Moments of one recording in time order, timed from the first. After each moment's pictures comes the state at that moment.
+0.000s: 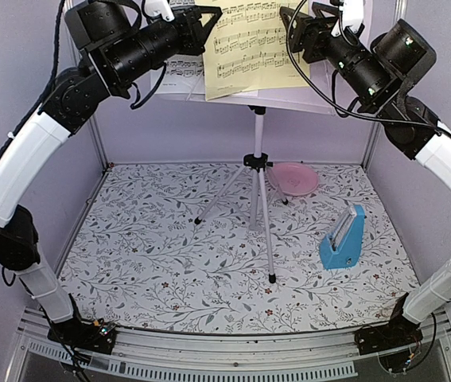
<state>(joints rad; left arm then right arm) -0.99 1.70 2.26 -0.25 -0.24 -0.01 0.88 1.48 1.83 0.19 0.28 -0.32</state>
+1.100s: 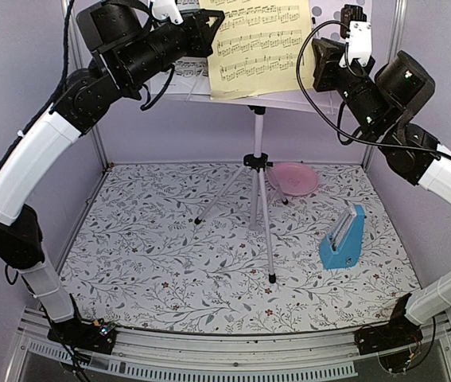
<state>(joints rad) -0.99 1.74 2.27 -0.23 -0.30 -0.01 0.87 1.35 1.55 0.28 0.50 -0.30</state>
